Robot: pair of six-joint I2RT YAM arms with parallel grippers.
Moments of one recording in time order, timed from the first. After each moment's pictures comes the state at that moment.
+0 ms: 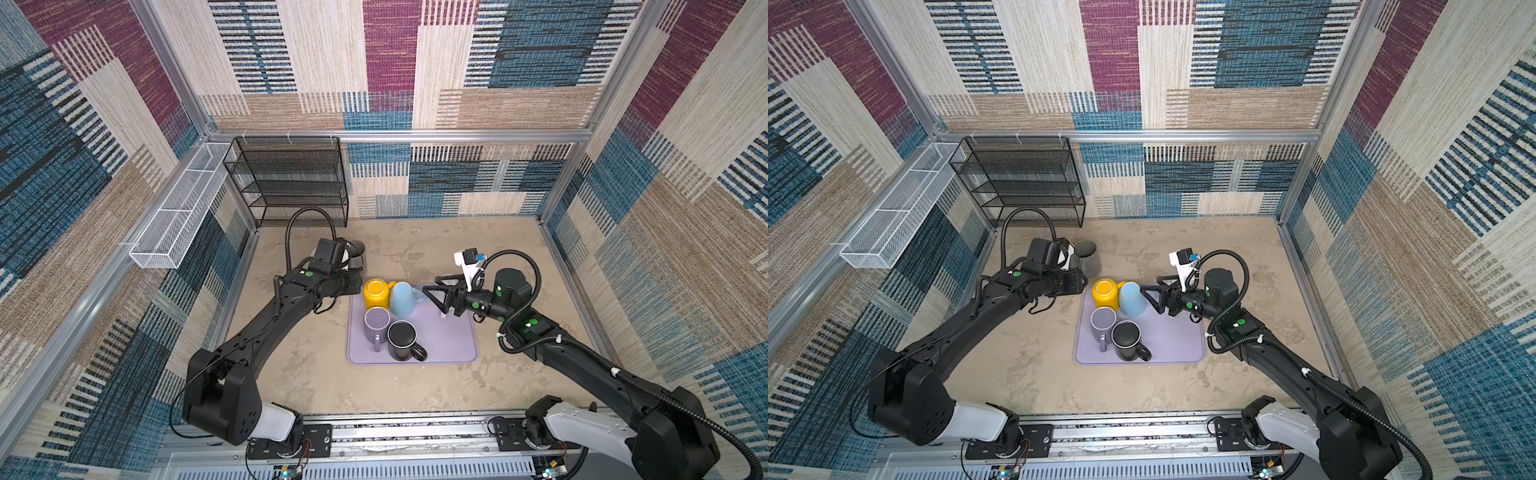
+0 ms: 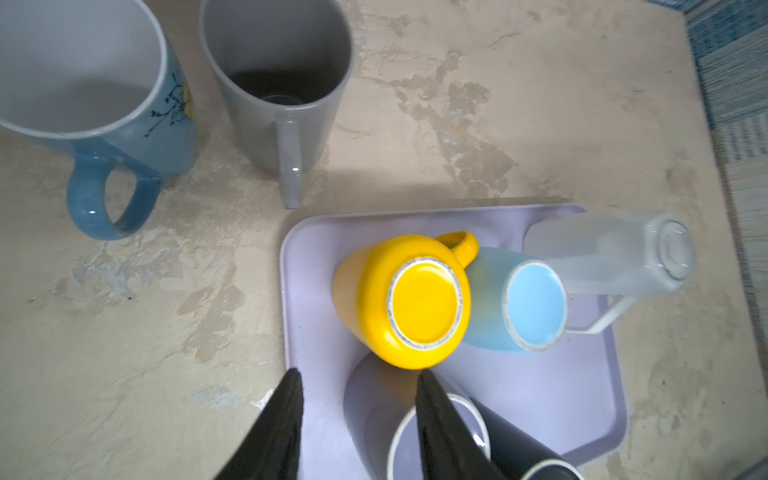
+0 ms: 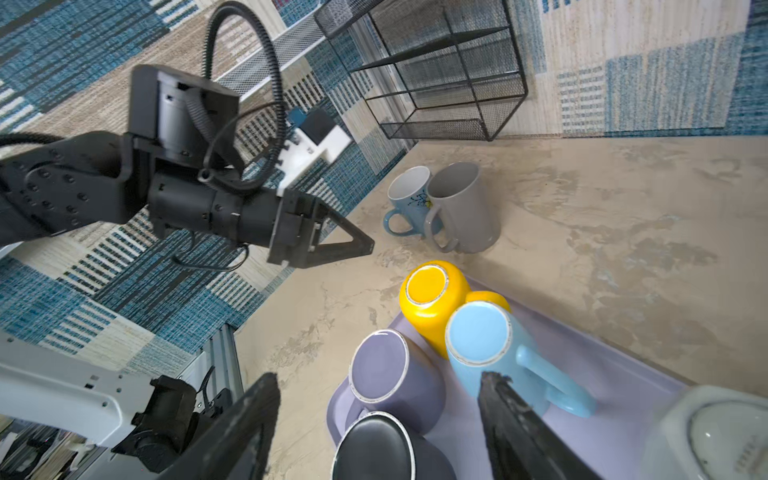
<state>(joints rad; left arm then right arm) -0.37 1.41 1.14 -0.58 0.11 -0.36 0.50 1.10 0.68 0.21 -0.50 0.42</state>
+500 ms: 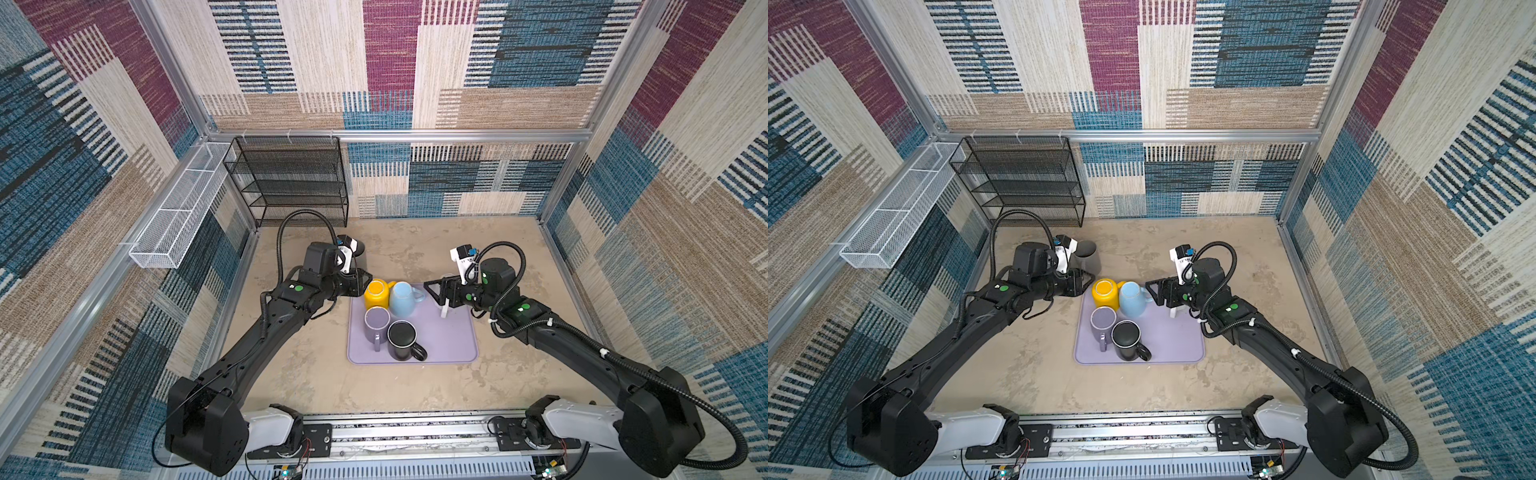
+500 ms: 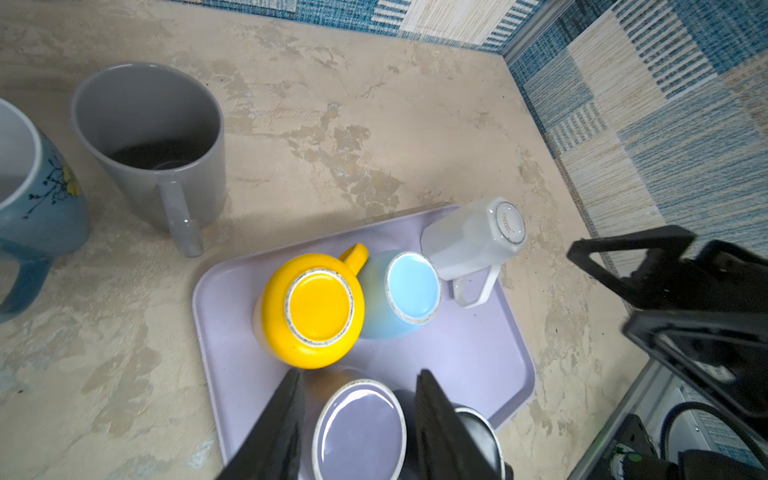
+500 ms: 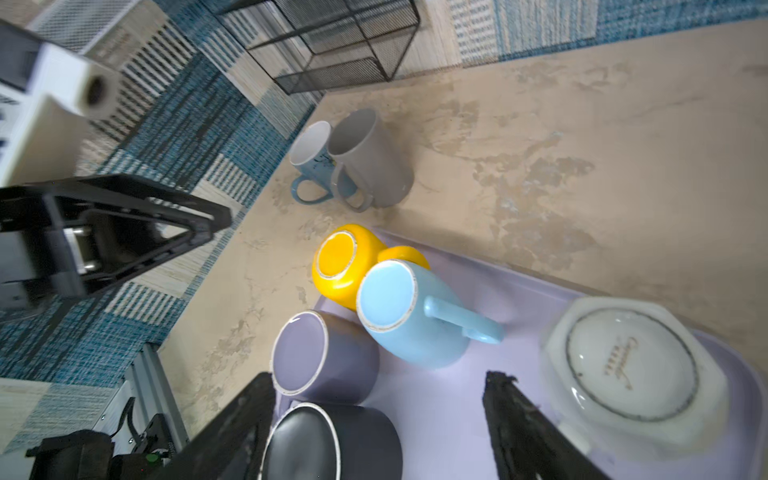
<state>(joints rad) -0.37 1.29 1.06 -0.43 0.31 -0.30 0.49 1.24 0.83 -0.09 -0.30 0.42</state>
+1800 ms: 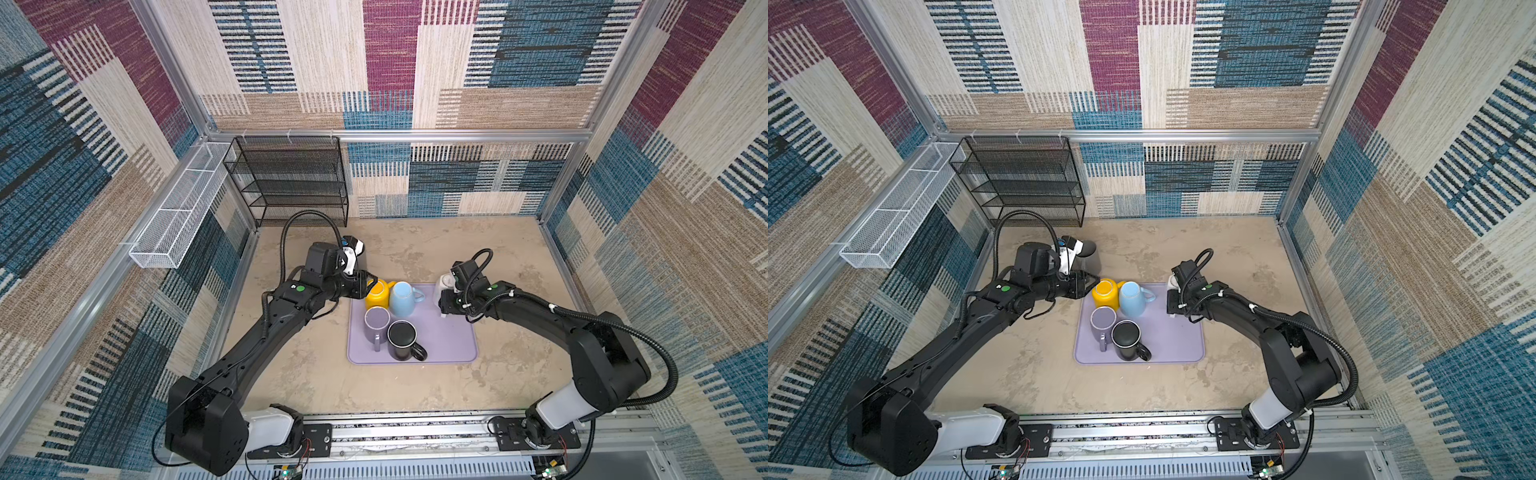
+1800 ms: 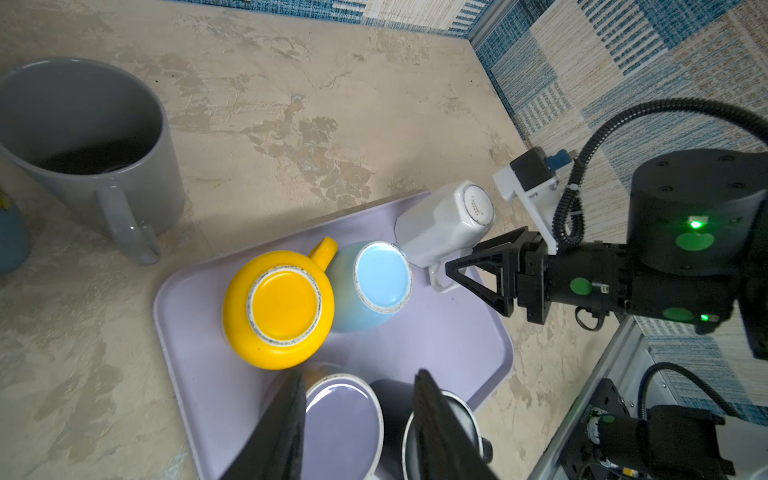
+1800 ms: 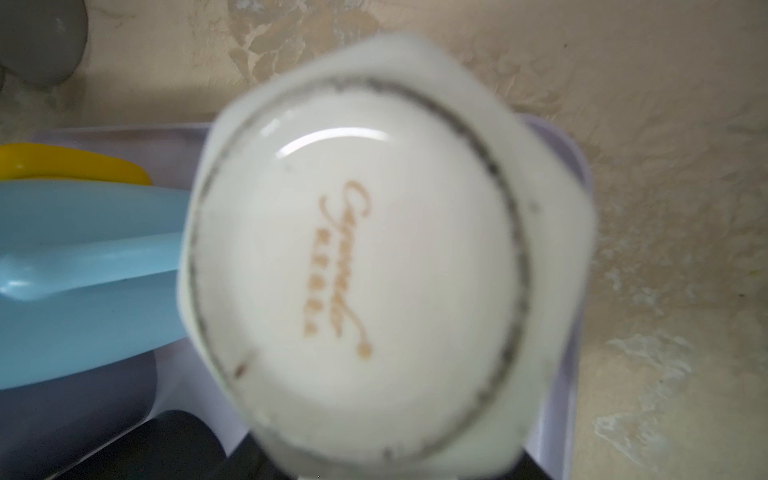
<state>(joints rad) -0.39 1.30 1.06 -0.43 0.37 -0.27 0.49 1.56 0.96 -0.42 0.00 0.49</state>
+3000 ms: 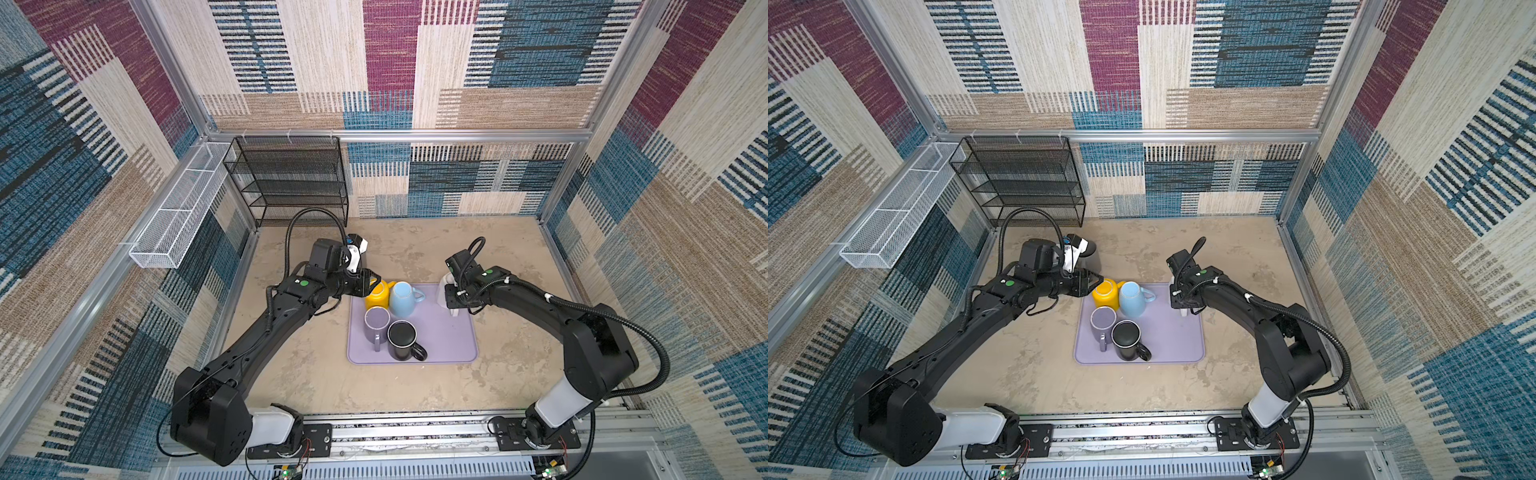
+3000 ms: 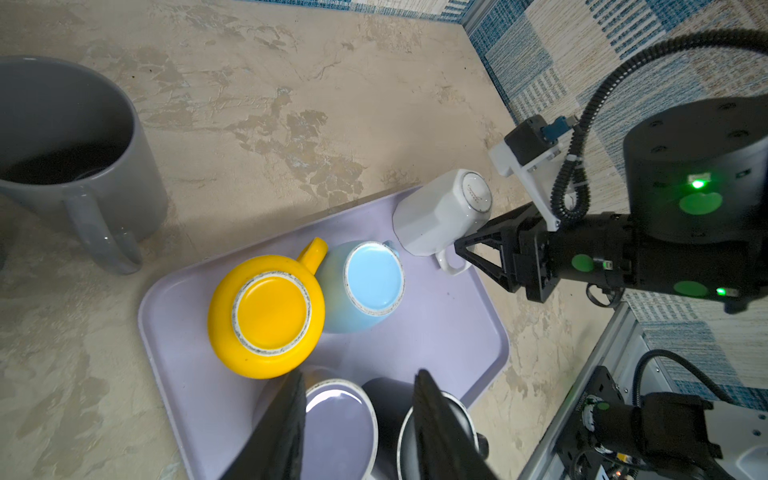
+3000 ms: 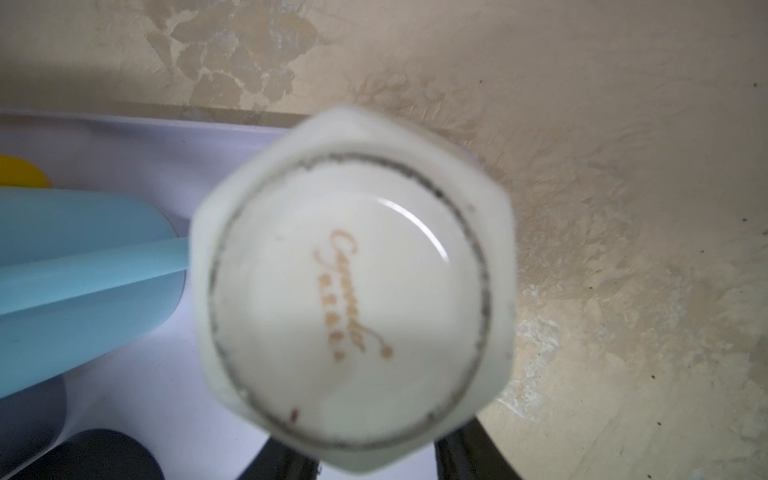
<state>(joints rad) -0.40 1.34 1.11 -0.45 0.40 -0.25 0.49 1.65 1.15 -0.67 0.14 0.41</state>
